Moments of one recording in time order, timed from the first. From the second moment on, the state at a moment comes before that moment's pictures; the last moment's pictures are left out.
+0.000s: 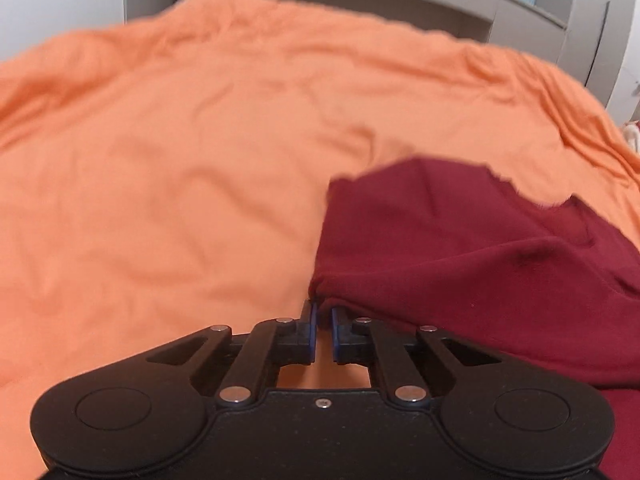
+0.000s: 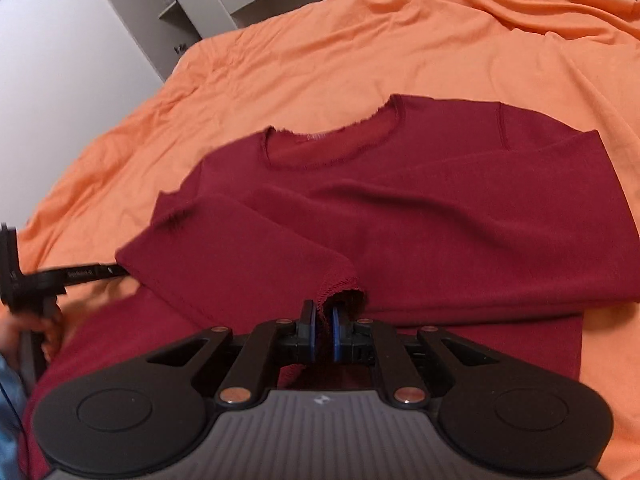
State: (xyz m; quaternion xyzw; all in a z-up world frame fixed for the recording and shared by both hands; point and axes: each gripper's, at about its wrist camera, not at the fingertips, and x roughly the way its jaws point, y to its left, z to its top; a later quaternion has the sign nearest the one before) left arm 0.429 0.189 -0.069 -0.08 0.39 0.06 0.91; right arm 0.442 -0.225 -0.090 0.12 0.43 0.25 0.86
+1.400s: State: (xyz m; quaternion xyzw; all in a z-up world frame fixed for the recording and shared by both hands) left arm 0.274 0.117 0.001 -0.03 0.31 -0.05 0.95; right arm 0.240 -0.292 -0.006 -0.04 0.35 0.24 0.91
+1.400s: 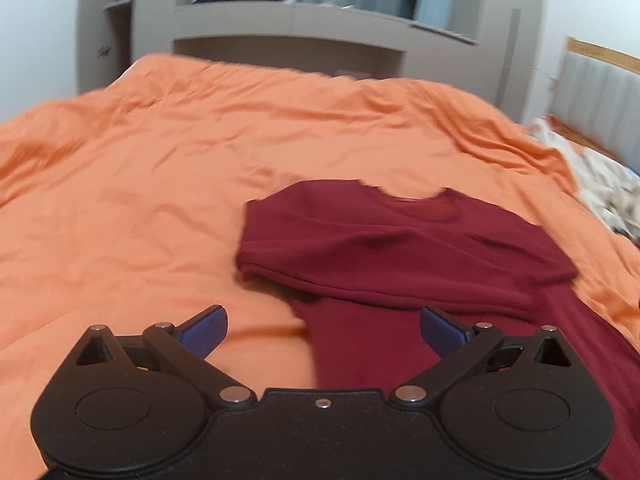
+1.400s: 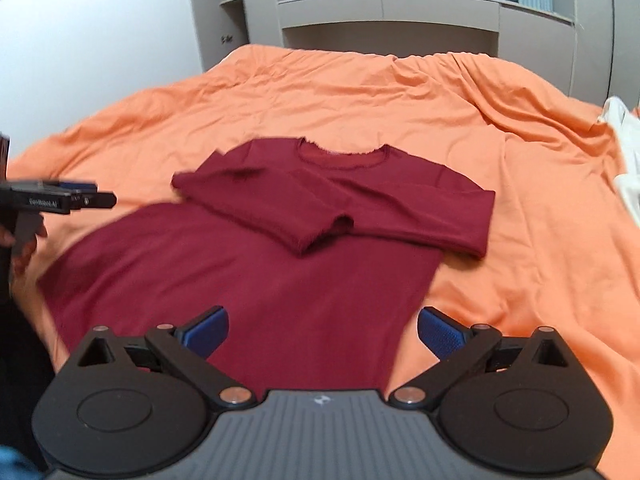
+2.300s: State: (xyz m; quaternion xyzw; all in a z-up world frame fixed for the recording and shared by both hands) left arm 0.110 0.055 -0.014 0.09 0.32 -0.14 0.93; right arm 0.117 -0.243 -0.064 -0.38 0.27 0.17 0.87
